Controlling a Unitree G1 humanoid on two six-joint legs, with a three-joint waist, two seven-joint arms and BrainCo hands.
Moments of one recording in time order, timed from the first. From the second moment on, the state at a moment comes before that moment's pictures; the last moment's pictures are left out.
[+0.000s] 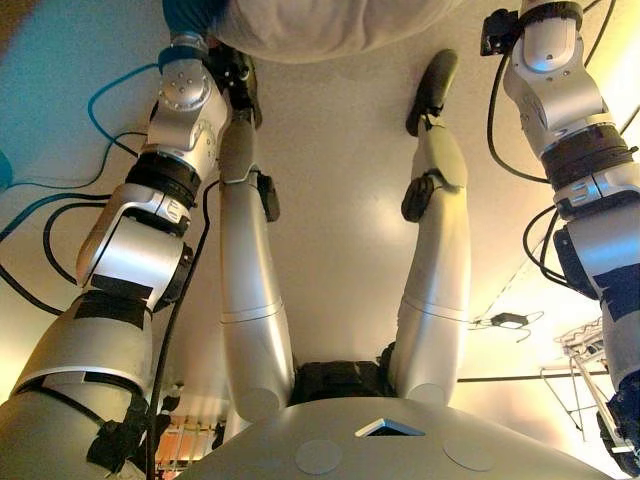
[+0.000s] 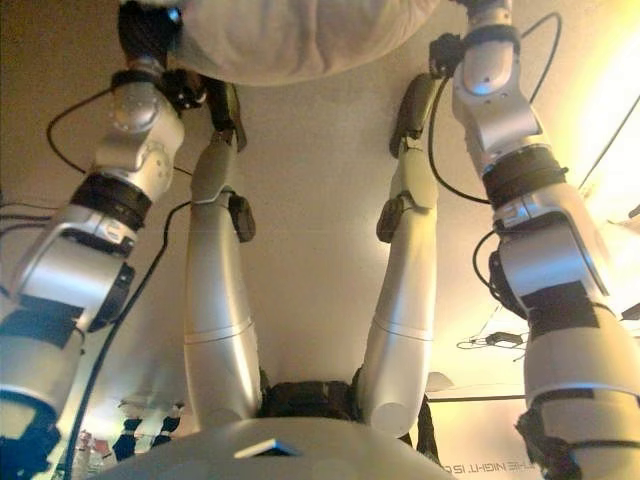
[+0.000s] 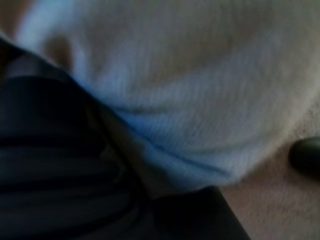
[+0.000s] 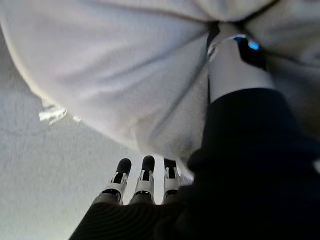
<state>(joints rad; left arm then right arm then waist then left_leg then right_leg) -1.09 0.46 -0.48 0.89 -0.79 -0.25 0.28 -1.17 -0.57 0.53 0.80 0.48 -0.17 -0.32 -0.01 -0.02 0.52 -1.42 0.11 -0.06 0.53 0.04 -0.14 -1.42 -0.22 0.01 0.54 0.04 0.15</state>
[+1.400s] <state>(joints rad) -0.21 0.40 -0.33 0.17 -0.84 -0.26 0.22 -0.21 -0.52 0.22 0.07 0.43 -0.15 -0.06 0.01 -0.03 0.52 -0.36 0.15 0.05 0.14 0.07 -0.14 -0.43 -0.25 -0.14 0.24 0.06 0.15</state>
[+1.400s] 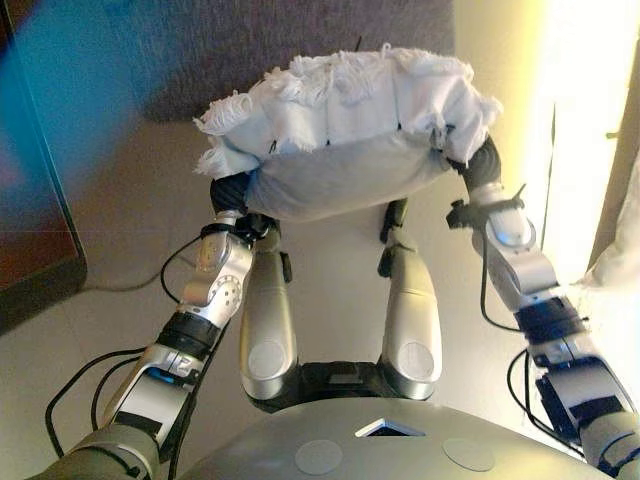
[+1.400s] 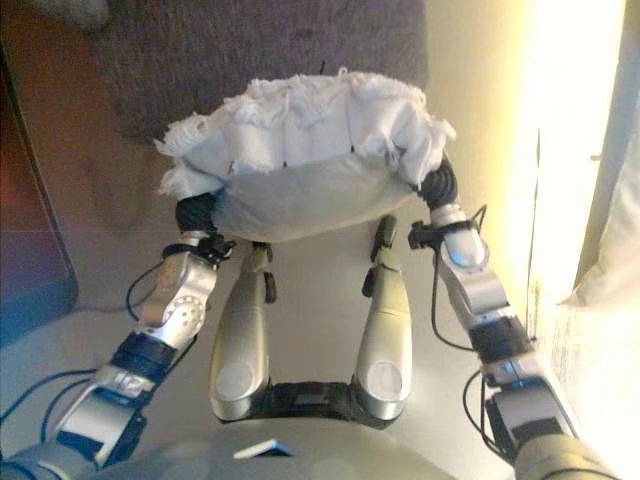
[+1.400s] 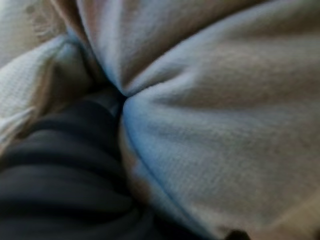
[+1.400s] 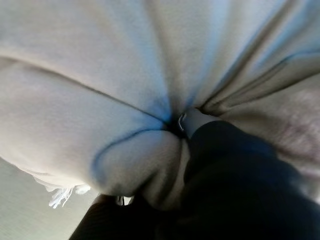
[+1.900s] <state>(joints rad) 0.19 0.36 -0.26 -0.04 -0.74 -0.26 0.15 0.15 -0.41 0.18 -0.13 0.33 -0.18 -0.04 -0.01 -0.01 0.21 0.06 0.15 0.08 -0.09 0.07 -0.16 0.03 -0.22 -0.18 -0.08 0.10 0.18</state>
